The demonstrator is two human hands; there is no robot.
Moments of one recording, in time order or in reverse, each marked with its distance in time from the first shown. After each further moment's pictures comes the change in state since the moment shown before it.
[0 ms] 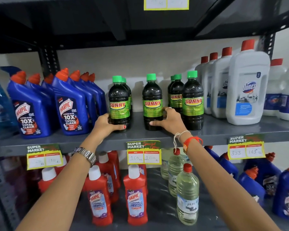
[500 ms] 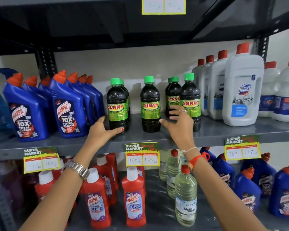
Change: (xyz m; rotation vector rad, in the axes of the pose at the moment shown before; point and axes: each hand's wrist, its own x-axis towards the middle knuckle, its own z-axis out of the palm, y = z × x) left_hand -0.030 0.007 0.000 0.197 0.076 0.066; right_hand -0.030 0.007 -0.011 0.086 0.358 -0.093
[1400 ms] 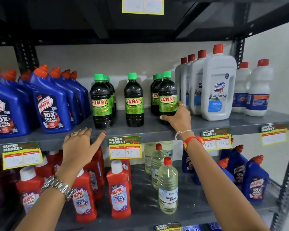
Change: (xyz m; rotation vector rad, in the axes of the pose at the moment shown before) left_hand -0.049 -0.029 0.012 0.825 0.120 0.150; right_hand 0.022 0.028 -0.049 -0.223 0.003 0.157
